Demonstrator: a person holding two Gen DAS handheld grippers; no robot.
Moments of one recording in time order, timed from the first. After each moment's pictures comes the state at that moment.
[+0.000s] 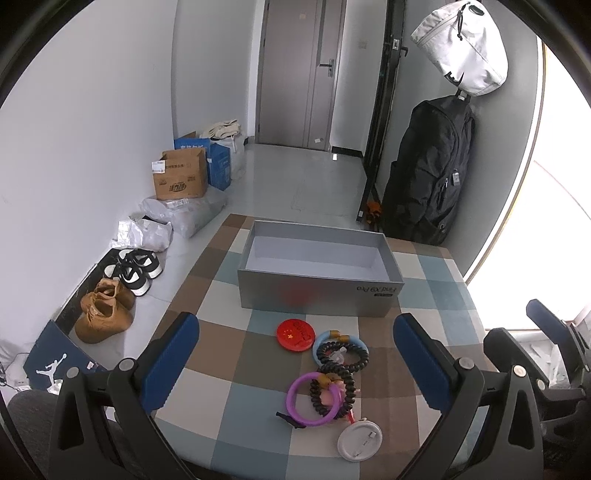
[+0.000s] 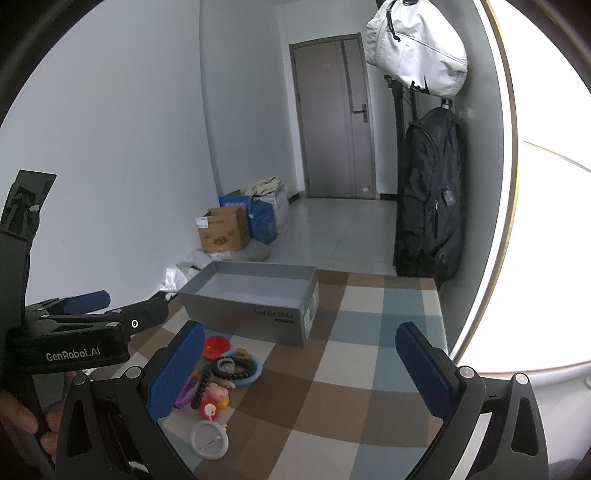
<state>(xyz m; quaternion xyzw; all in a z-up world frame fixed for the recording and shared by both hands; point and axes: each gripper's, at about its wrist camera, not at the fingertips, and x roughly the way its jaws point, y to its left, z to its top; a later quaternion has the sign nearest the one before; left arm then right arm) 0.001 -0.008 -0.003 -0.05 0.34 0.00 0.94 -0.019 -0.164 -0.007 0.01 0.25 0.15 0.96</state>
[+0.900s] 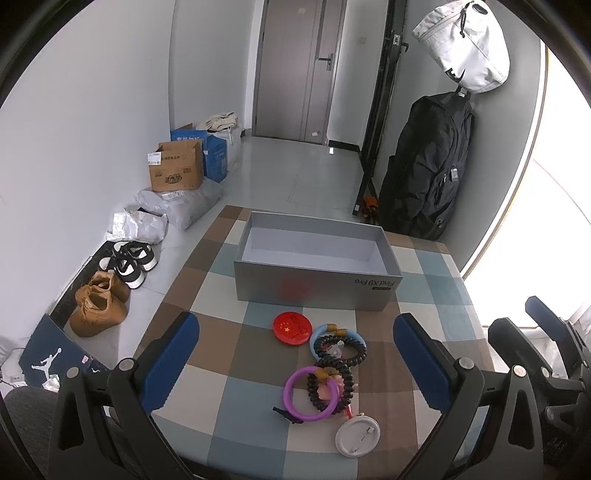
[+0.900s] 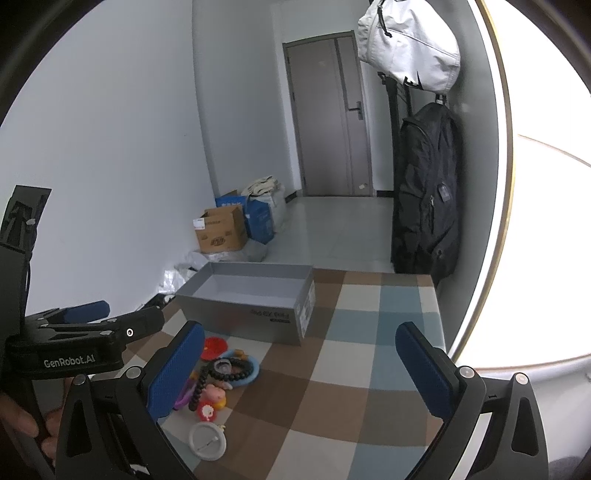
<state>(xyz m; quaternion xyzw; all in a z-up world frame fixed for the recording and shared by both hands) -0.004 0.003 -0.007 -0.07 0.36 -0.01 0.93 -0.015 -0.165 -0.008 0.02 0.25 0.14 0.96</state>
